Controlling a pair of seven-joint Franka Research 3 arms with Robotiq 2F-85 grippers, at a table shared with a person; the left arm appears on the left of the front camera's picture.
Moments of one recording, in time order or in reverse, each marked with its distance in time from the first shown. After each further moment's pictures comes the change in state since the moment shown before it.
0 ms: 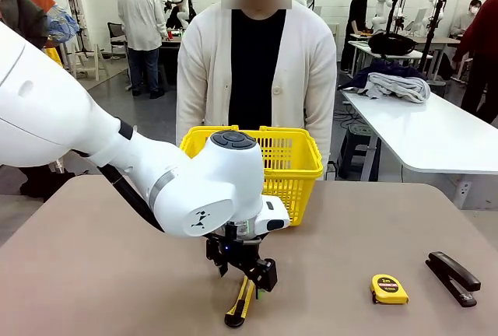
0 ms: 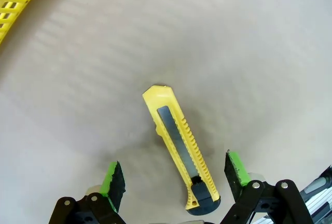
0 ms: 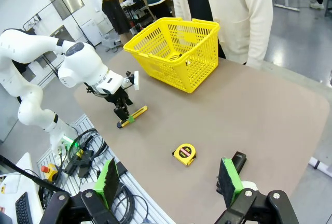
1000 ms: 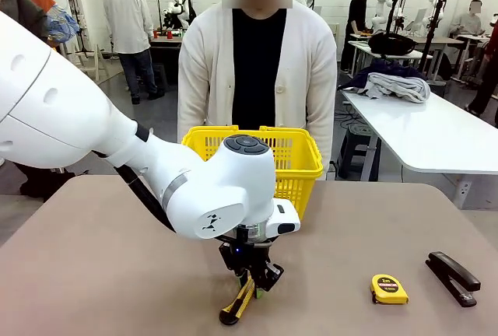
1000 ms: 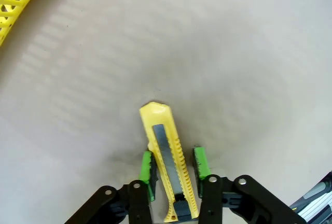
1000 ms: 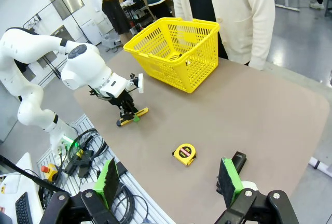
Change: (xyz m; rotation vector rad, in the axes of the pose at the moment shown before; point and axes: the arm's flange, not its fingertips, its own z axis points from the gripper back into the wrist) left arm 0.012 -0.015 -0.005 0.007 -0.013 -0.027; right arm 0.000 0.000 0.000 0.000 0.000 0.000
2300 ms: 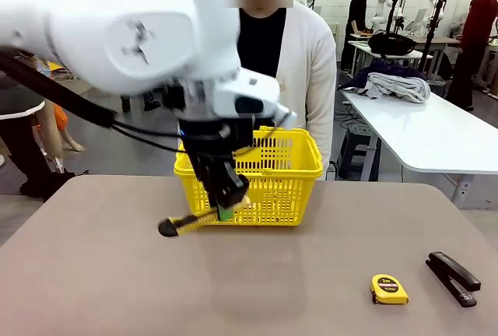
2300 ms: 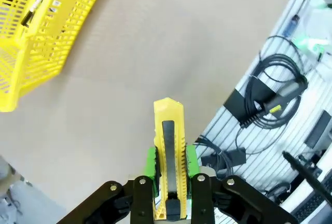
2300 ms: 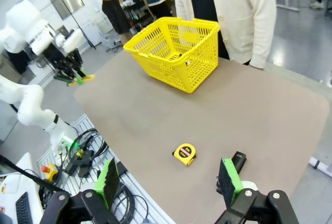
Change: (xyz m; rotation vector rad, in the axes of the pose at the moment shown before) left arm -0.066 0.013 0.264 -0.016 -0.038 -0.372; right arm 0.000 0.000 0.000 0.000 0.000 -0.001
